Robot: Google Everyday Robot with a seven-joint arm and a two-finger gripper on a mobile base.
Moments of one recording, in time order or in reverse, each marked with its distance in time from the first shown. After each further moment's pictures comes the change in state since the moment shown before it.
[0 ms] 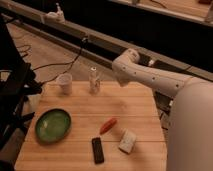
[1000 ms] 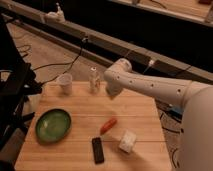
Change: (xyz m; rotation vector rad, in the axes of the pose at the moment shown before) arm 0.088 0.058 -0.004 -0.158 0.089 -0.224
